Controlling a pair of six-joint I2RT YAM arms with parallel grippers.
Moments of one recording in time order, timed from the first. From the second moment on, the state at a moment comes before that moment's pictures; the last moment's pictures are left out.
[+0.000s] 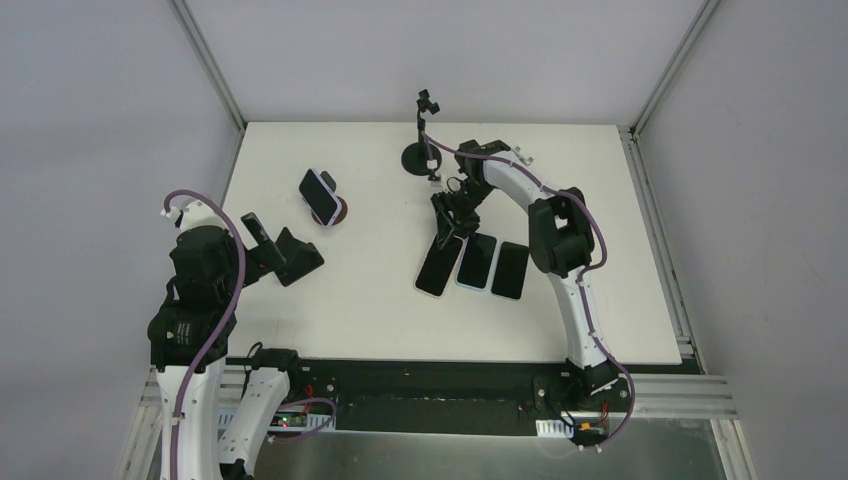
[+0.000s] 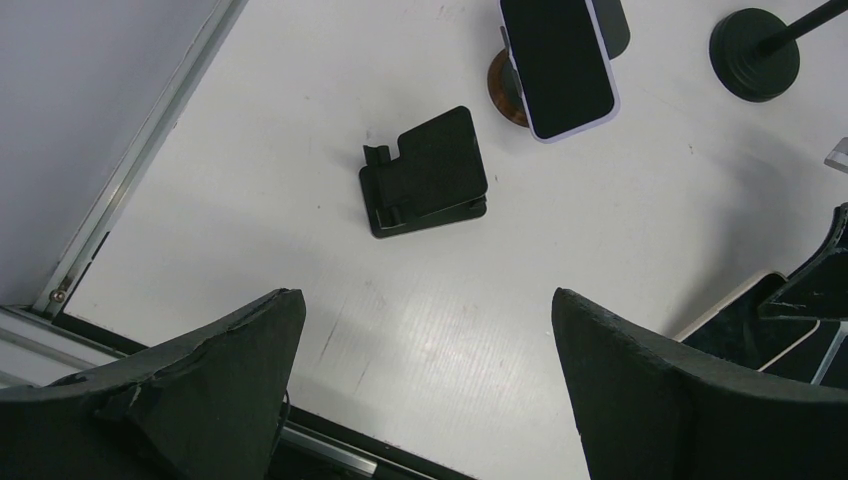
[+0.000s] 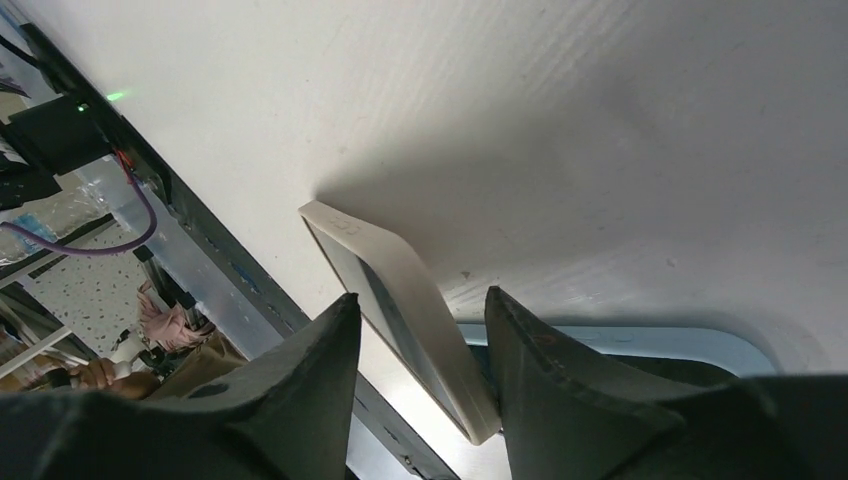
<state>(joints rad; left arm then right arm) -0.01 0.60 1.12 -1.05 -0.28 -0.37 0.48 2.38 2.04 -1.23 -0.68 -0.10</state>
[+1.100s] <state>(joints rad) -0.01 0.59 1.11 -1.05 -0.26 -0.36 0.54 2.38 2.04 -1.10 -0.58 0.01</state>
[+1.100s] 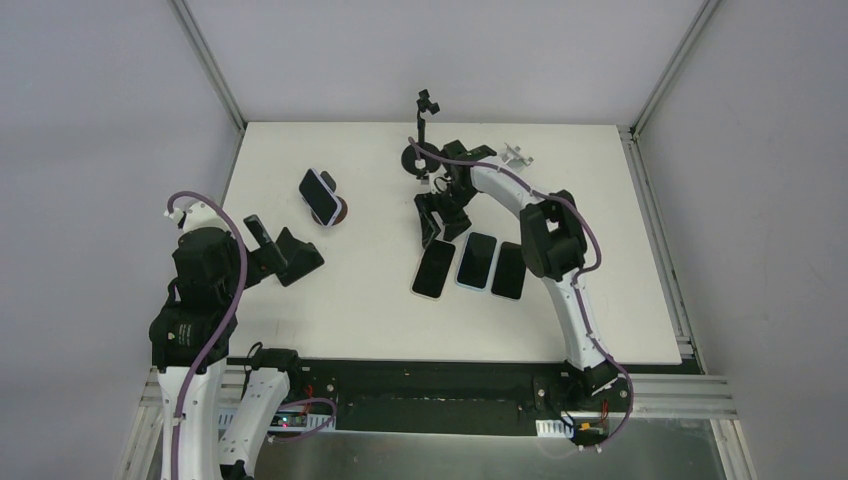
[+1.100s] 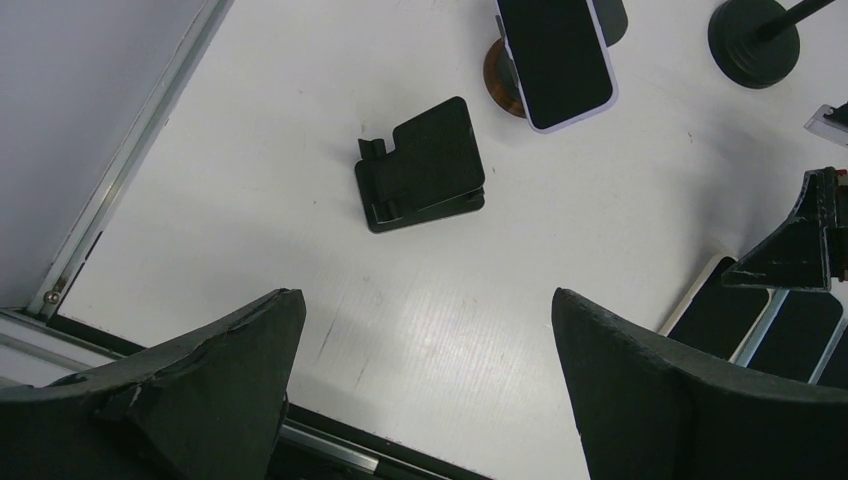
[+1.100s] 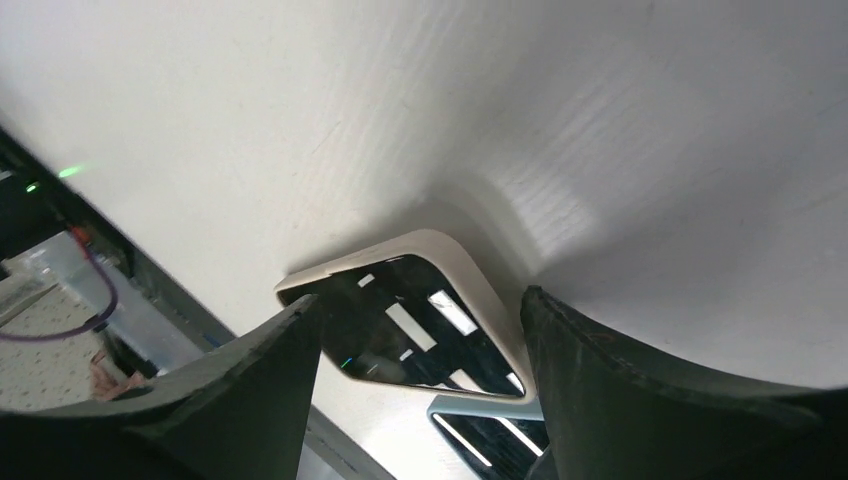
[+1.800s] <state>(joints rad) -0.01 0.59 1.10 -1.05 -0.26 -0.35 0.57 2.13 1.86 -0.74 -0.19 0.32</state>
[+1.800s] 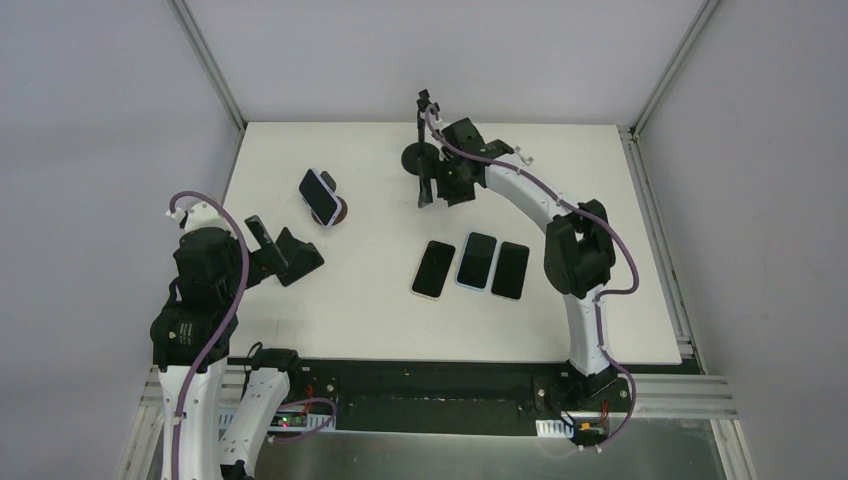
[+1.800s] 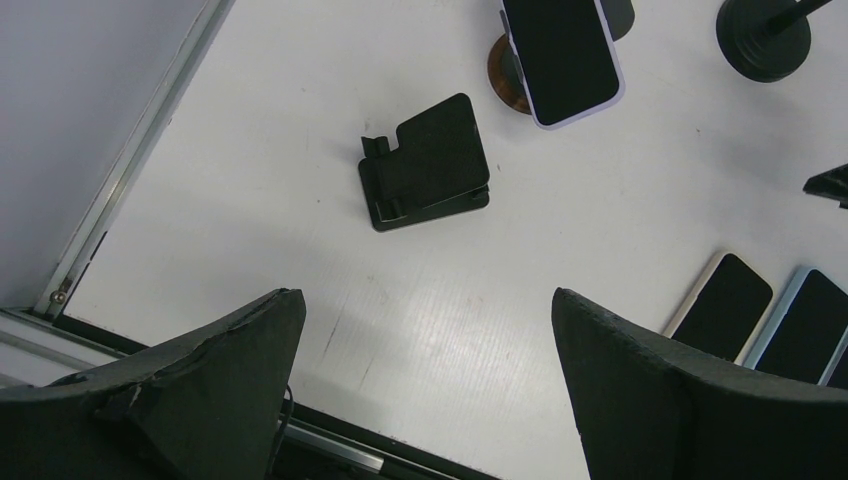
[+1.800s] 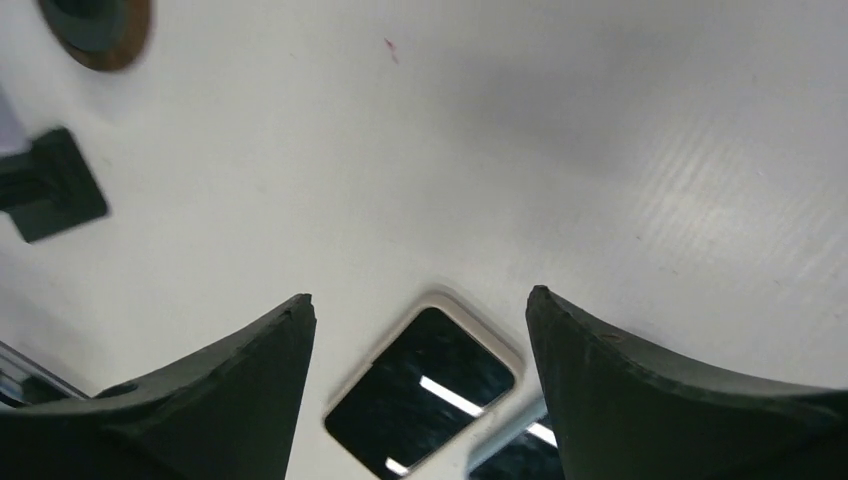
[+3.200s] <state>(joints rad) -0.01 0.58 1.07 -1.05 -0.27 -0.35 0.86 2.44 2.15 -0.21 -0.20 0.89</state>
